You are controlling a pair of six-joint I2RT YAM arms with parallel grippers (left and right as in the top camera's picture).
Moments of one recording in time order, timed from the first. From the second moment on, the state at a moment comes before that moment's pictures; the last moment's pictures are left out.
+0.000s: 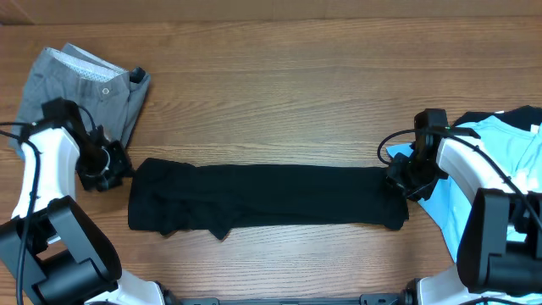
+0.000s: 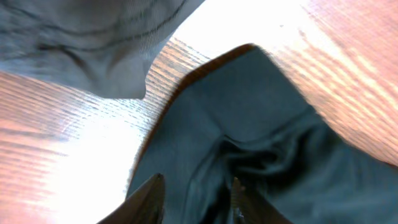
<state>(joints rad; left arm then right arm) 0.43 1.76 1.29 -1.12 0.17 -0.11 -0.09 1.72 1.00 -0.91 -0.12 0.47</state>
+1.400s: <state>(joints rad) 0.25 1.73 0.98 -0.76 0.17 -0.19 -0.09 1.52 1.06 -0.87 -0.23 0.46</state>
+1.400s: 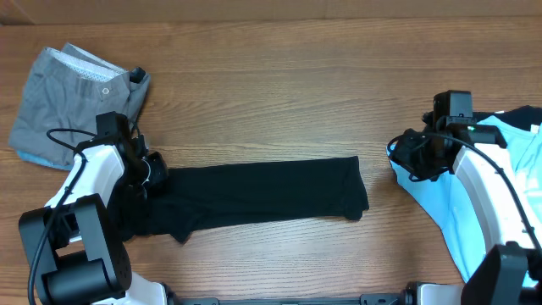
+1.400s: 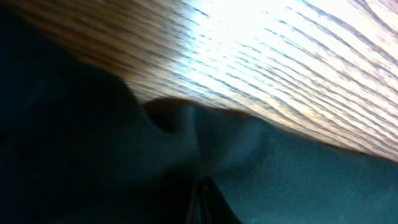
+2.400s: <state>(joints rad) 0.24 1.59 1.55 -1.28 0.36 -0.05 -0.04 1.79 0.89 -0.79 -0.74 0.04</state>
